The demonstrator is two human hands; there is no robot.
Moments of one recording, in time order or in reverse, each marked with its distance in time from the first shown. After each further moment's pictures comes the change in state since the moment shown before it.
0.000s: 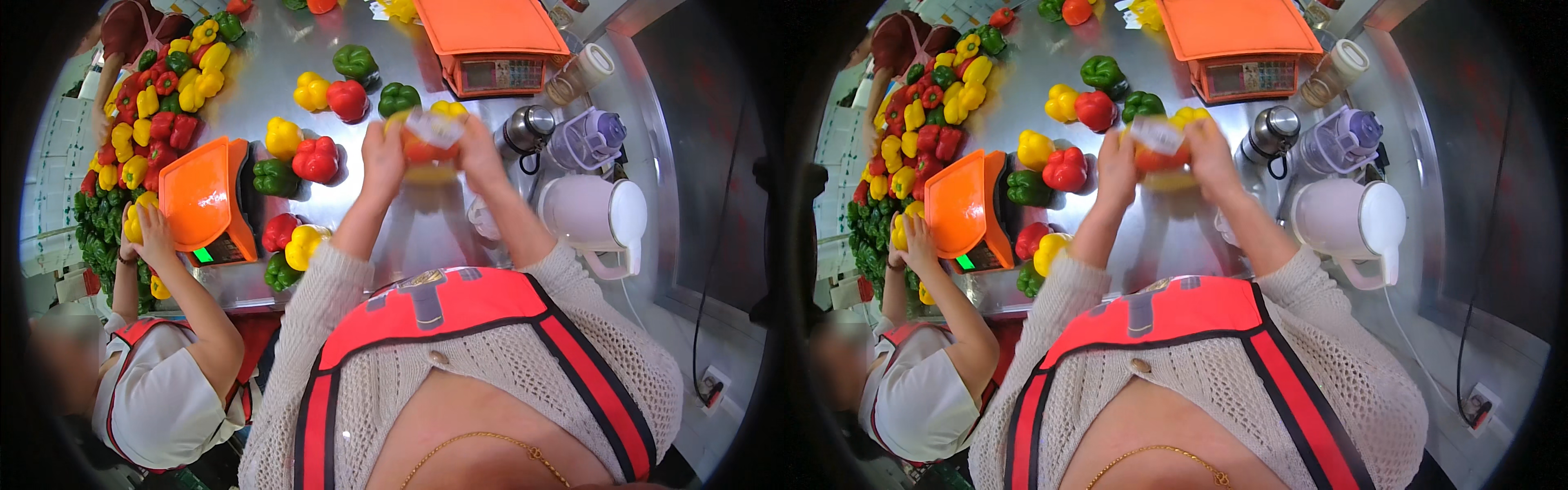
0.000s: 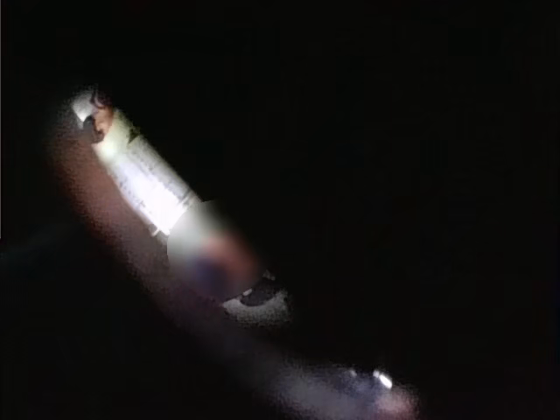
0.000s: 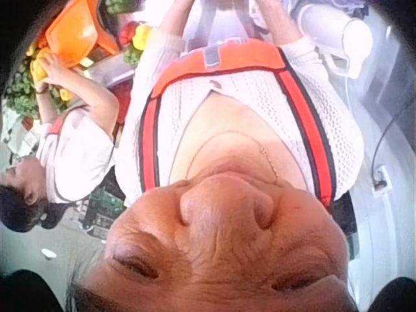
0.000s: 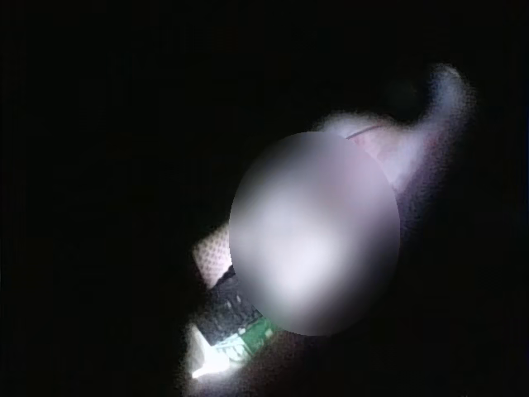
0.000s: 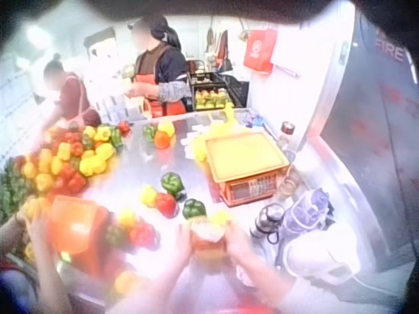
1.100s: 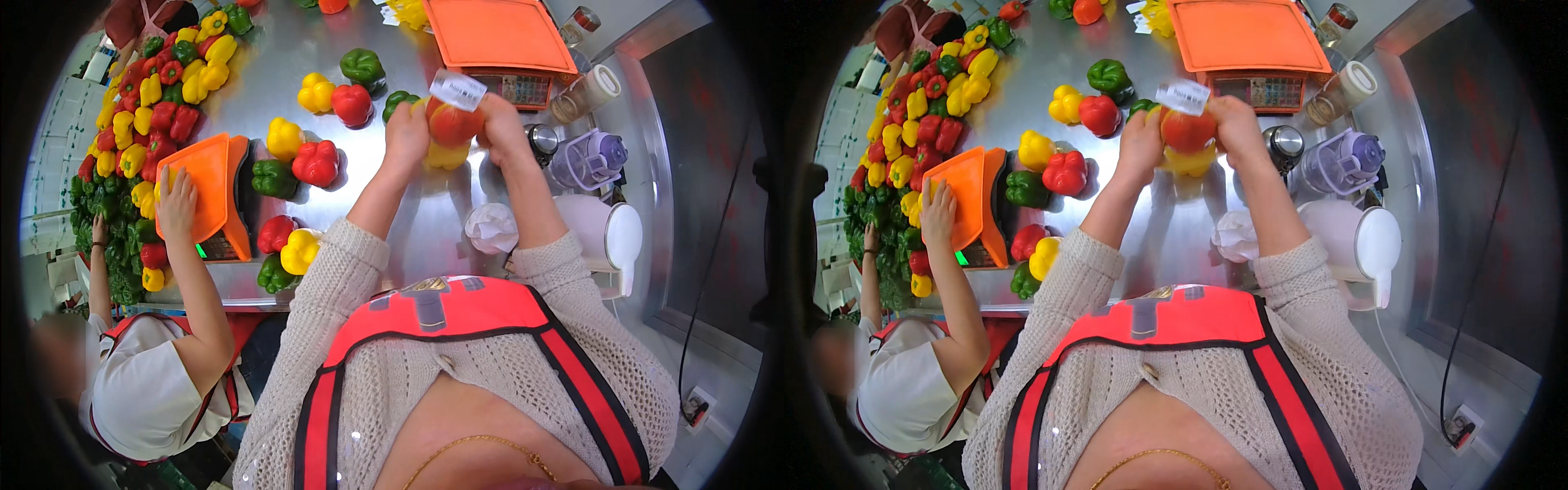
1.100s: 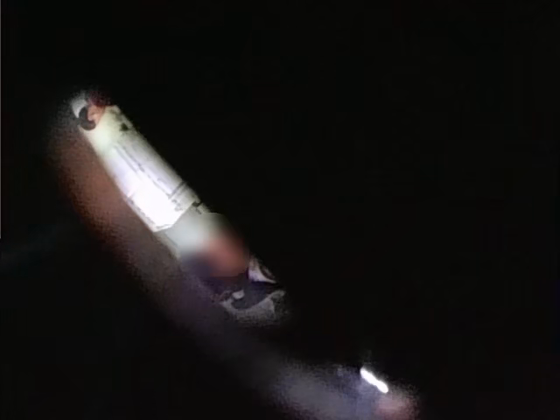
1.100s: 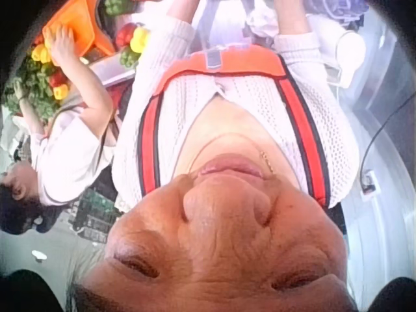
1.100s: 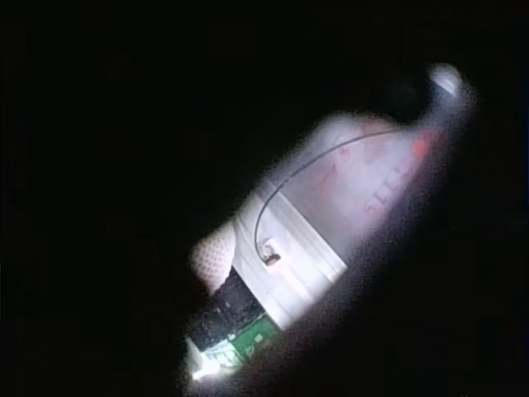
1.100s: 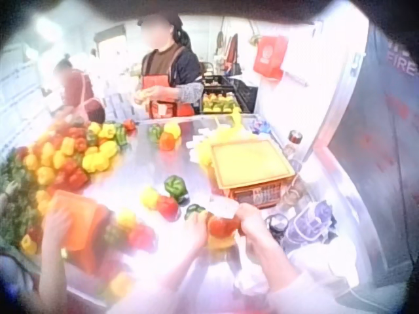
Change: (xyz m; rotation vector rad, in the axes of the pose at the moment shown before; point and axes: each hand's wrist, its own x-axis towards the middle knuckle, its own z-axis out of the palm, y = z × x) left_hand 0.057 -0.012 0.035 0.251 -0.012 0.095; right_hand 0.079 -0.028 -0.024 -0.110 0.012 0.021
